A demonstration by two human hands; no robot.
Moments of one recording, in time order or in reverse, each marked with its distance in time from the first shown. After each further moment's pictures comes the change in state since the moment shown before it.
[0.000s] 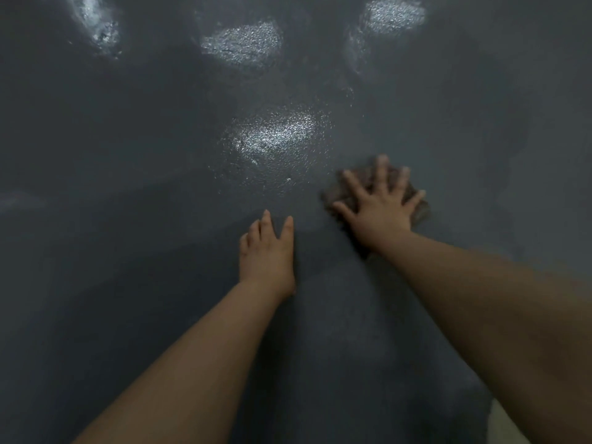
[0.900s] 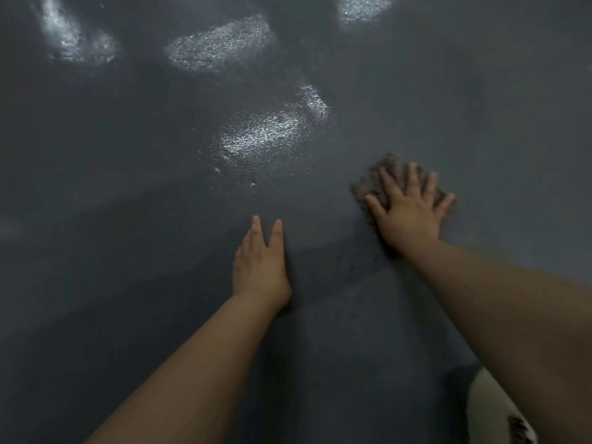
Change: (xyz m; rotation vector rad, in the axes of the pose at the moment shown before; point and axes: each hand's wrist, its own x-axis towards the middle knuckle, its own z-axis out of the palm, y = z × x) left_hand -0.009 0.036 -0.001 -0.149 0.034 0.005; right_hand -0.013 0.082 0.003 0.125 0.081 0.234
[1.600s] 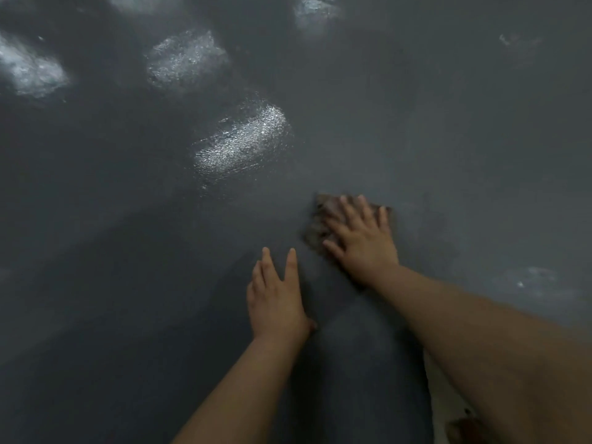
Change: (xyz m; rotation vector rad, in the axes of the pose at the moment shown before) left_hand -0.064 0.065 0.046 0.125 -0.109 0.037; right_hand -0.076 0.039 0.026 -0.085 -0.026 -0.333
